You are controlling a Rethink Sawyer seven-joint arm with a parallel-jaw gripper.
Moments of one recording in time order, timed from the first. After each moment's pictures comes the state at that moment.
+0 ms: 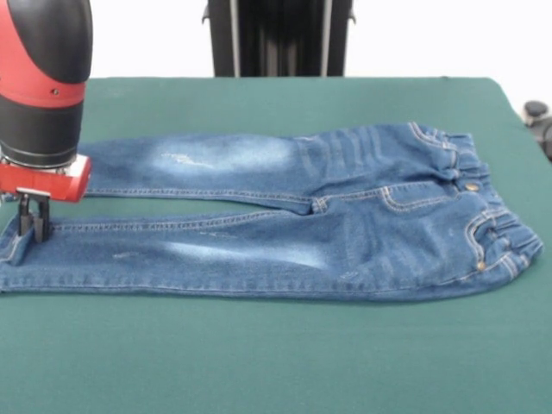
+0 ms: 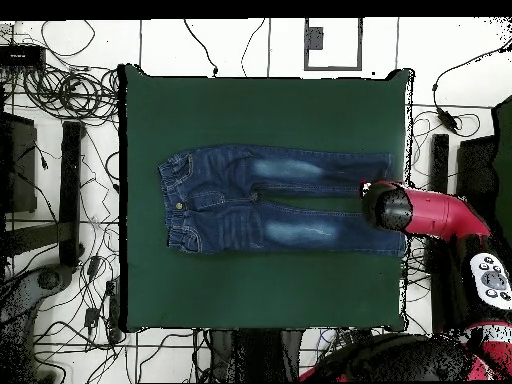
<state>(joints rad) -0.64 -0.34 0.15 1.26 -0.62 0.43 1.62</state>
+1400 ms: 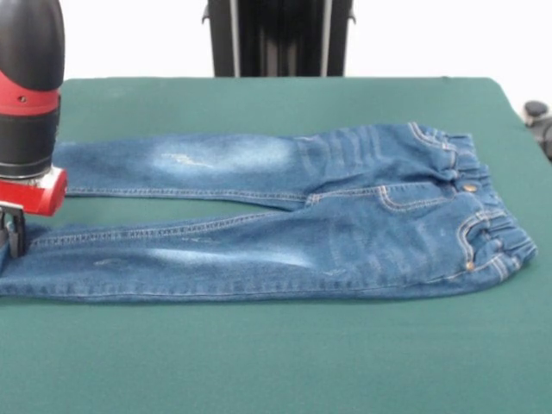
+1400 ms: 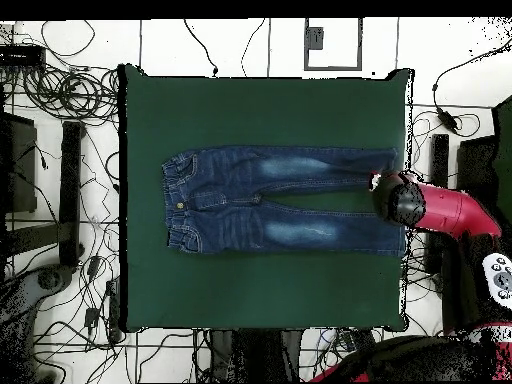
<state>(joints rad) -0.70 -0.32 0.21 1.20 -0.62 0.43 1.62</state>
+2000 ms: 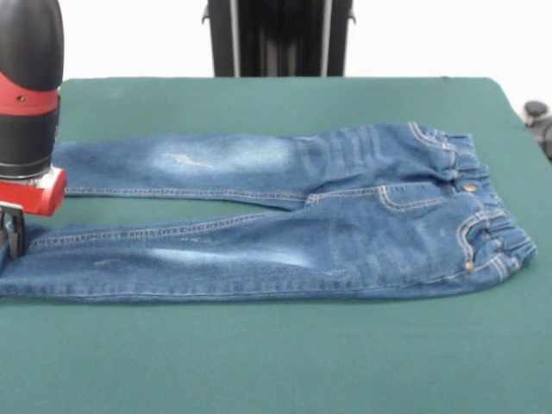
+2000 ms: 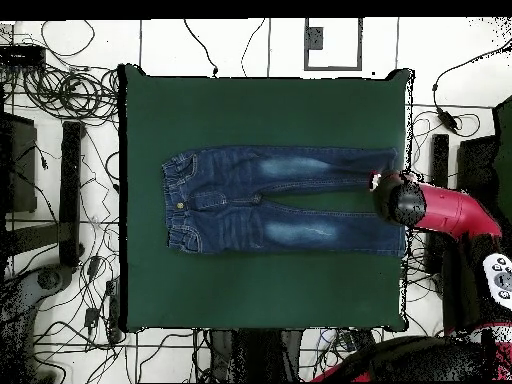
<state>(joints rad) -0.70 -0.32 0.22 1.20 -0.62 0.43 1.62</state>
